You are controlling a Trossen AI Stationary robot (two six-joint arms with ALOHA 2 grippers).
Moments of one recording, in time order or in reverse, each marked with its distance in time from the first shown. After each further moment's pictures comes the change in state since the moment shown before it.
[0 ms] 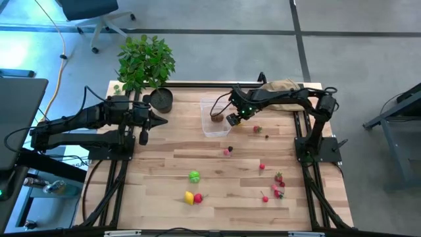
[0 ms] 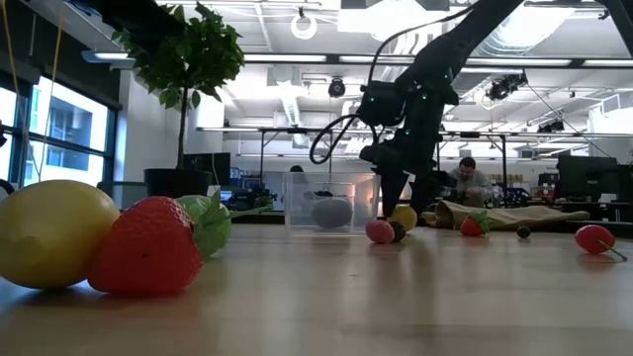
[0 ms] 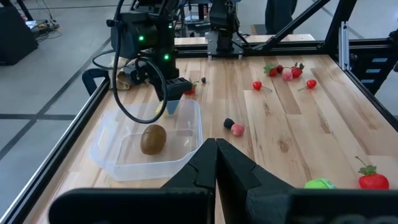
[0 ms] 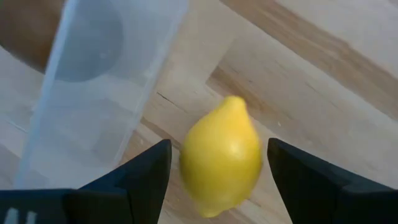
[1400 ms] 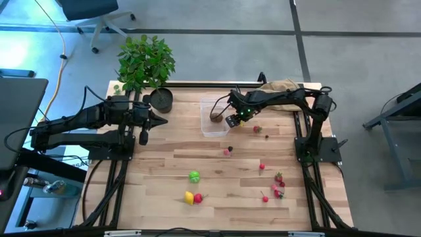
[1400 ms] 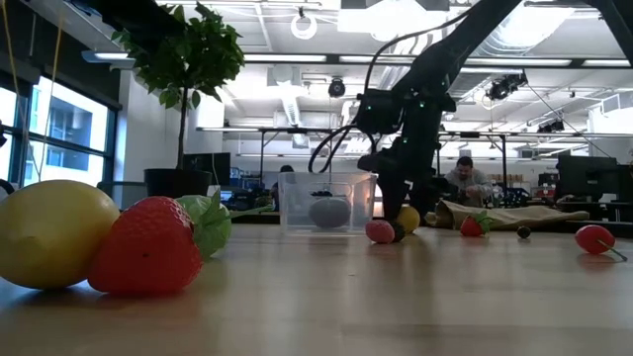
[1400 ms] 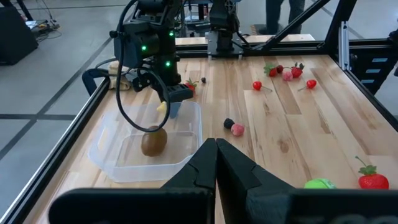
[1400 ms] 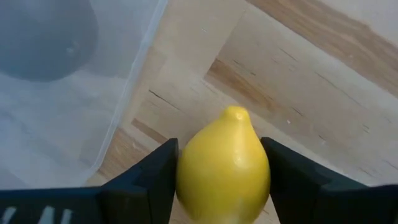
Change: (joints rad) left arm 0.000 0.000 0.000 0.000 0.000 0.000; right arm 0.011 0.040 0.000 0.014 -0.005 0.028
